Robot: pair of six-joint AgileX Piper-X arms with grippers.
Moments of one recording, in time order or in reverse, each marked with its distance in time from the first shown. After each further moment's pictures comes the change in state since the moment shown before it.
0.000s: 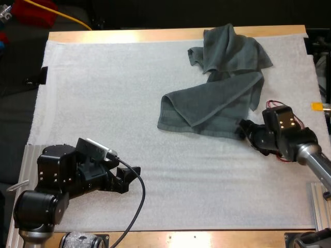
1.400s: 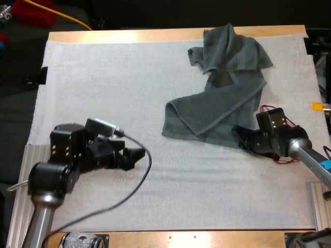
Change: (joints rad) left arm 0.000 0.236 0.000 -0.211 0.003 -0.005; right arm 0.000 0.115 0.000 0.016 -0.014 -0.093
